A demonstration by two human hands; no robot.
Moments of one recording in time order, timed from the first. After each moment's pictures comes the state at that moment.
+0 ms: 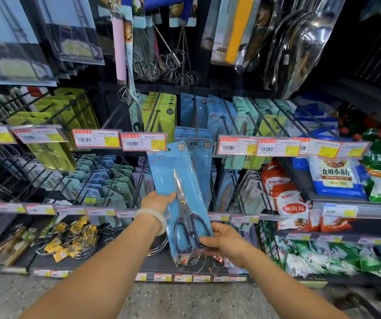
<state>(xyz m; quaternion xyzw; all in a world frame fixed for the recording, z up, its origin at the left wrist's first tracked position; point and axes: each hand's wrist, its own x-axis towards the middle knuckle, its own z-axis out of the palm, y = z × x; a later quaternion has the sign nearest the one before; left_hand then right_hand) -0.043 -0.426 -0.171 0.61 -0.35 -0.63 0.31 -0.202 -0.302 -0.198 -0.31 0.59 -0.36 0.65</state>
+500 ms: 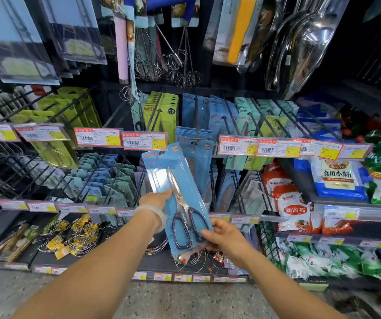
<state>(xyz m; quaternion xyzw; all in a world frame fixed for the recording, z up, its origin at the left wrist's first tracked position) -0.041 -0.433 -0.169 0.67 -0.40 -0.57 0.26 -0.203 -0.295 -0.191 -0.34 0.57 -0.42 0.62</state>
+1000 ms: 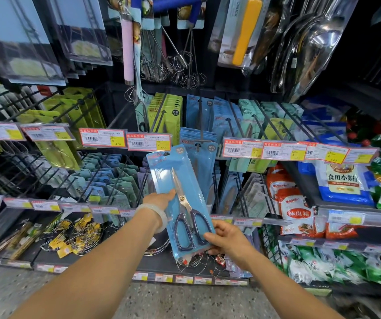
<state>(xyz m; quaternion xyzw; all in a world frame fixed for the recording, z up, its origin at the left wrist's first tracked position) -0.040 -0.434 -0.165 0.68 -0.38 -0.58 0.24 -0.206 -0.297 -0.193 -0.36 0.56 -0.41 0.62</state>
